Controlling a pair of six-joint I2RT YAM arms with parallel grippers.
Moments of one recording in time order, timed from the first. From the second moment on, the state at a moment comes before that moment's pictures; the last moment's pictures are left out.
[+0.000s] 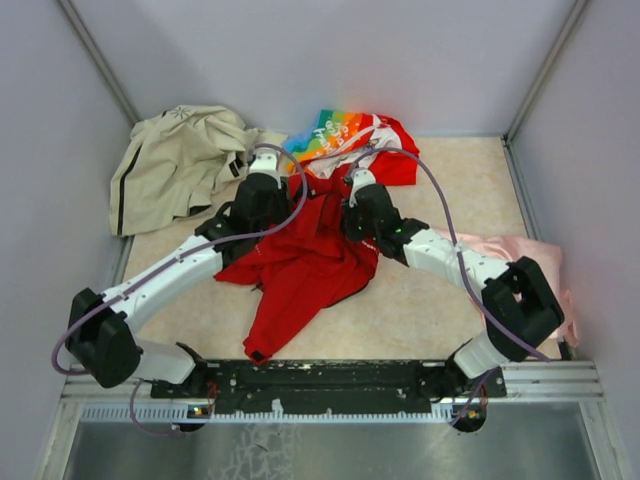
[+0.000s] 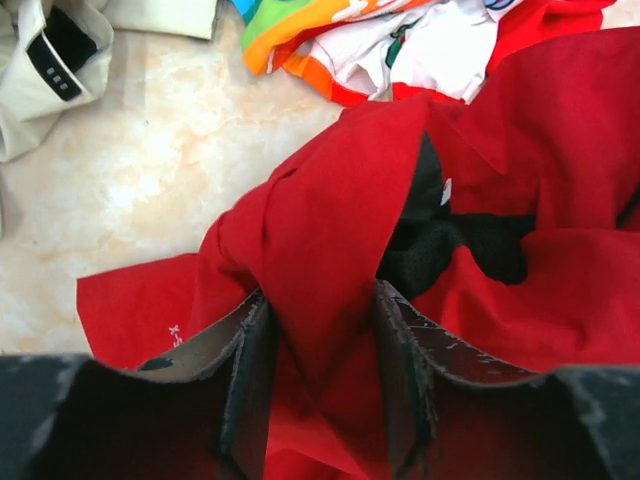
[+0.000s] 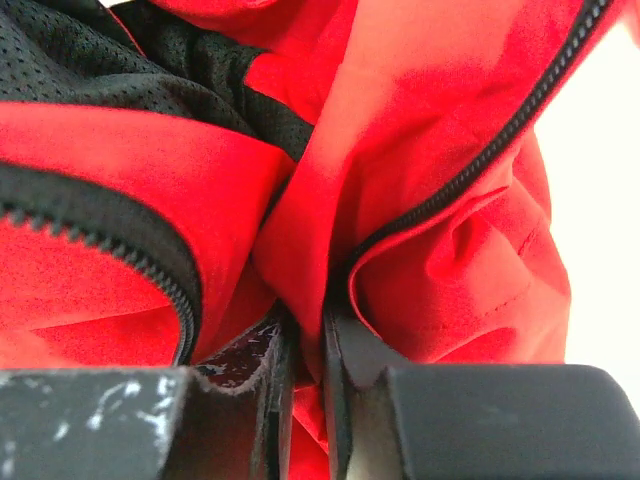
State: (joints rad) left arm -0.68 1.37 1.10 -0.17 -0.45 -0.33; right arm 0.65 1.48 1.00 -0.09 0.10 0.23
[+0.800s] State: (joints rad) left arm -0.95 1.10 0.76 -0.40 -0.36 -0.54; right arm 0.66 1.30 0.89 -0.08 0.14 0.28
